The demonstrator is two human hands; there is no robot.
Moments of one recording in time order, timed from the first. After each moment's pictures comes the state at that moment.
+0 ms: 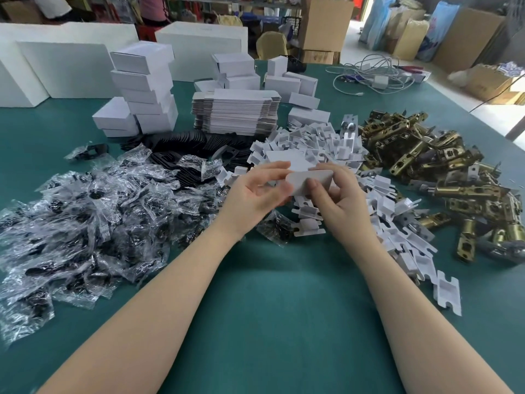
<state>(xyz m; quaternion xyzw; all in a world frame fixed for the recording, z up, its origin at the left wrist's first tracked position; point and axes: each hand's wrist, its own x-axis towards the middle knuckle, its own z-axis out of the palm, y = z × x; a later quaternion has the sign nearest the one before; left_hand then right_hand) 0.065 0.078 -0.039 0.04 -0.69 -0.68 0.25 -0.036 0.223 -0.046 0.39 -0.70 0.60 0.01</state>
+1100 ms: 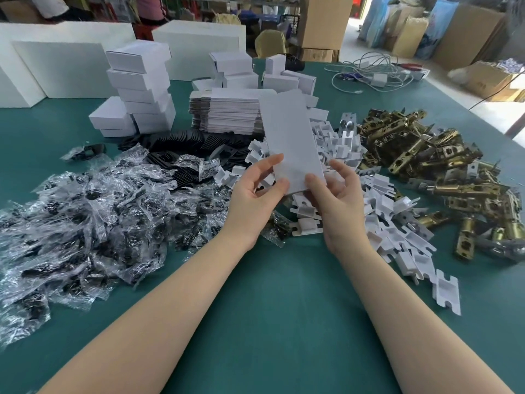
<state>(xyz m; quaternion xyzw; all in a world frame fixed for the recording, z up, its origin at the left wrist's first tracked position) 0.055 0.097 -0.047 0.12 -0.61 -0.72 0.32 -0.023 0.212 -0.047 0.17 -0.57 0.79 -0.13</state>
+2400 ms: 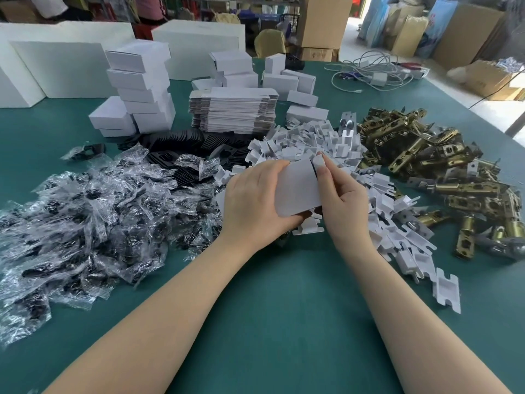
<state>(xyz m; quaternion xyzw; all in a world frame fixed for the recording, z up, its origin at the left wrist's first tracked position) 0.065 0.099 -0.045 0.14 -0.90 -0.16 0.37 -0.028 0.215 -0.048 0.26 -0.70 0.67 0.01</state>
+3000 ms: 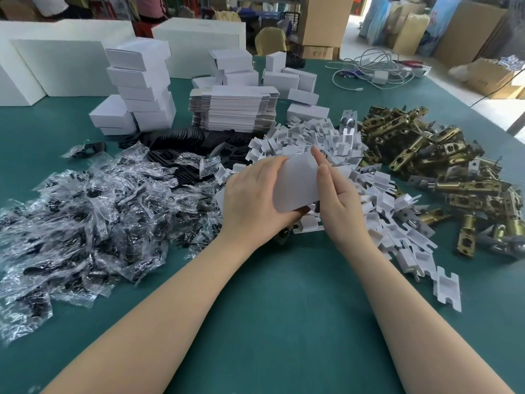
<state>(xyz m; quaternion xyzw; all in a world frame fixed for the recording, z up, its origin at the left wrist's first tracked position) 0.065 0.098 -0.045 0.14 -0.90 -0.18 0.37 -0.024 0.219 -0.045 0.34 -0.70 0.63 -0.04</state>
